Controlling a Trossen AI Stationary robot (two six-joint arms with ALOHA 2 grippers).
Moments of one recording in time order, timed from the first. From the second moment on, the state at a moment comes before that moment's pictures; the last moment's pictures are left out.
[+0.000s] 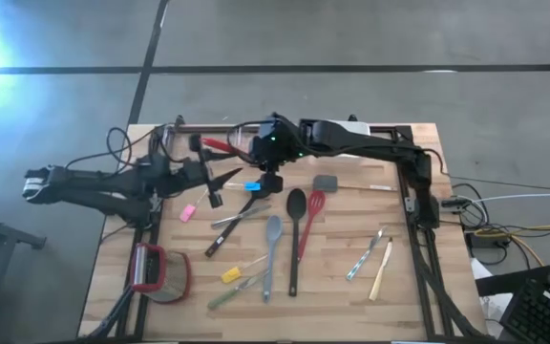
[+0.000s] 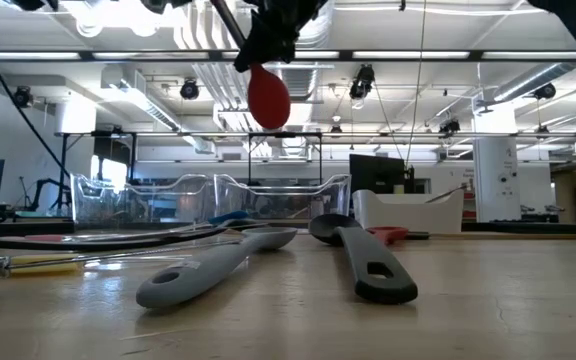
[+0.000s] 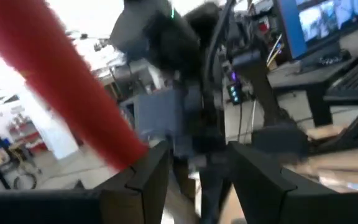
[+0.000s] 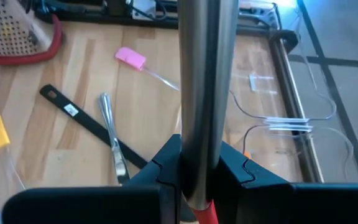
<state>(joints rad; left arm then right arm) 0.02 0.86 0.65 0.41 -0.26 0.43 -0.17 2.03 2.11 -0.84 -0.04 -0.18</state>
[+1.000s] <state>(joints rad) 0.07 0.83 0.67 0.52 -0.27 0.36 -0.15 1.96 2.13 -0.86 0.01 -0.22</state>
